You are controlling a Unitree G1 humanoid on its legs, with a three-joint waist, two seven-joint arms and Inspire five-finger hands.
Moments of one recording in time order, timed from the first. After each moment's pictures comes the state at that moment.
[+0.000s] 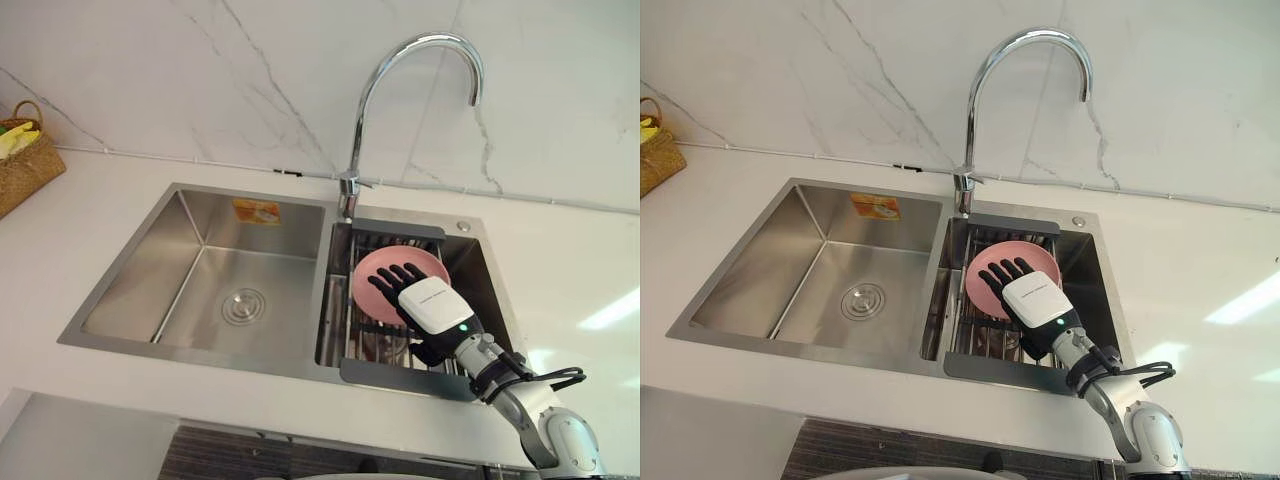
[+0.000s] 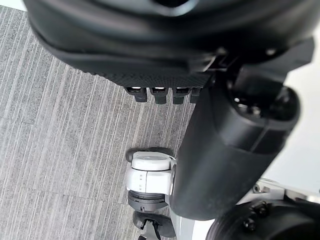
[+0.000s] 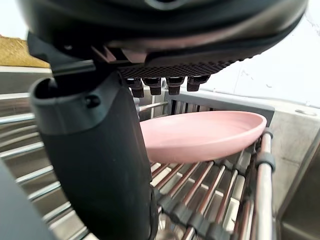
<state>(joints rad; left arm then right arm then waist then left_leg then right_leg) 0.41 0.18 0.08 1.11 -0.05 -0.22 -0.07 0.18 -0.40 -0.07 -0.17 -1.29 -0.49 0.07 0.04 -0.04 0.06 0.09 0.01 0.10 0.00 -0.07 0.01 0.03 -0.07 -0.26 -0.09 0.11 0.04</state>
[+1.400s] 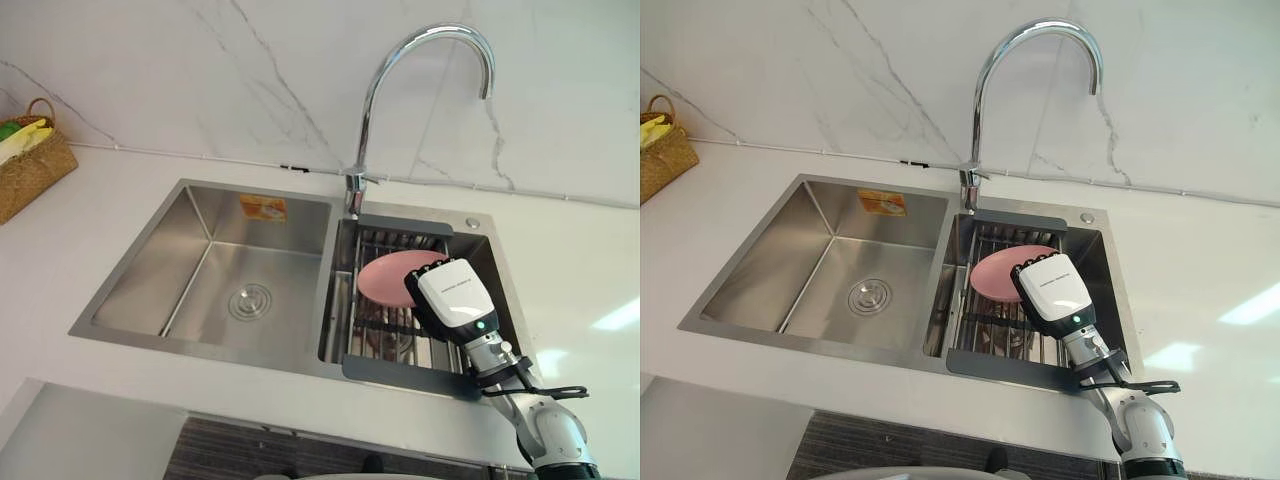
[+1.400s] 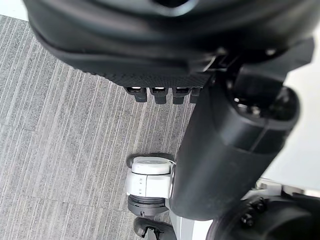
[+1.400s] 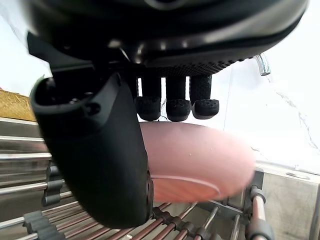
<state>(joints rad) 0.41 0.16 0.05 1.11 -0.04 -0.24 -0.02 0.12 -0.39 -0.10 0.01 -1.40 -0.46 -0.46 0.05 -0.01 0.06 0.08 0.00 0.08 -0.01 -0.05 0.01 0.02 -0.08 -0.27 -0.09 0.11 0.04</state>
